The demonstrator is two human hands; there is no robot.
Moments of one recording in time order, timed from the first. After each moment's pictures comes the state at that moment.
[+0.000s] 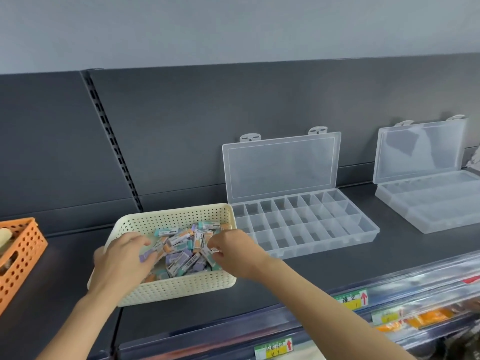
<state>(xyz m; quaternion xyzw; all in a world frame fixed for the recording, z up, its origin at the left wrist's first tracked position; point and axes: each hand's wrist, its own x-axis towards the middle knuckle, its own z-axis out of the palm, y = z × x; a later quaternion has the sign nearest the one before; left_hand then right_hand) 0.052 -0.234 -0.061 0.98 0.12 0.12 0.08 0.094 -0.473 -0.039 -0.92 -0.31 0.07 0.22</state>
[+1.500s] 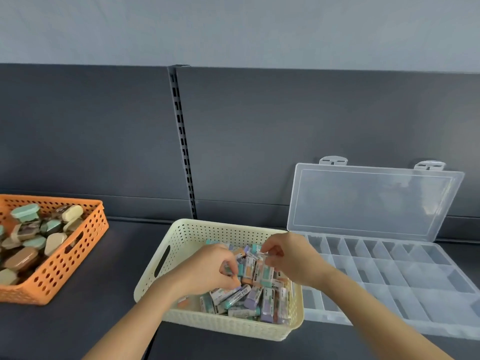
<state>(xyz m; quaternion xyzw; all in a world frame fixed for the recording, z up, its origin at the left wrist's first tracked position) 0.095 -0.259 -0.039 0.95 -0.02 -0.10 0.30 0.174 -0.453 -0.029 -0.91 -0.32 0.09 0.25</state>
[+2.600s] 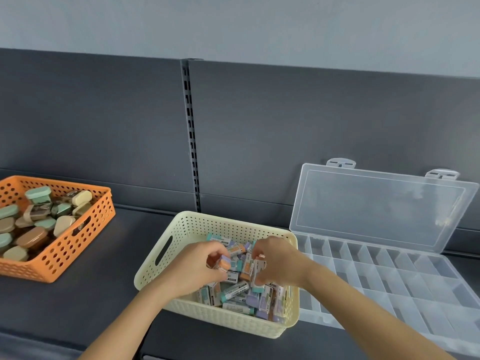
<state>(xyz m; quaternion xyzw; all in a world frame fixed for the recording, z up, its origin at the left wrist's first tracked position) 0.074 -0.257 -0.046 0.94 0.07 -0.02 0.34 0.173 -0.434 -0.032 -0.91 -0.36 0.17 0.13</state>
